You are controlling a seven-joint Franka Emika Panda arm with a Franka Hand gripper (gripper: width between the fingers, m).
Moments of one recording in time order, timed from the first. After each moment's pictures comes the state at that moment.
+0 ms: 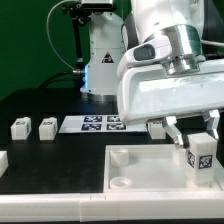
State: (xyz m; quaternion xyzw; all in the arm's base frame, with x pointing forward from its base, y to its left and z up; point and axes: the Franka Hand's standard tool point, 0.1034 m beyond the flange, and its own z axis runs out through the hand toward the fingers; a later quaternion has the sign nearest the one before) arm 0.623 0.109 0.080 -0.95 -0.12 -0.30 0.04
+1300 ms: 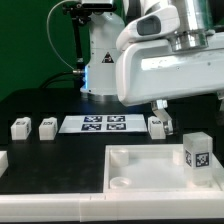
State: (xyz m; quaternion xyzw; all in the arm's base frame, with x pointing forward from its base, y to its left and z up) arm 0.637 0.108 0.108 -0.98 -0.12 -0.17 0.05
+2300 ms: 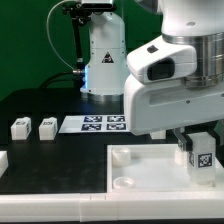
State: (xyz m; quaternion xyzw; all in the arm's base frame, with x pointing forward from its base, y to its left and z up) arm 0.636 0.113 0.082 -1.00 -0.01 0.06 0.06
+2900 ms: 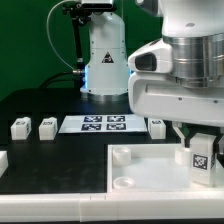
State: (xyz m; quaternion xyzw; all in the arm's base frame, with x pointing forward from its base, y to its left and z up) arm 0.642 0.116 0.081 -0.90 0.43 0.07 0.06
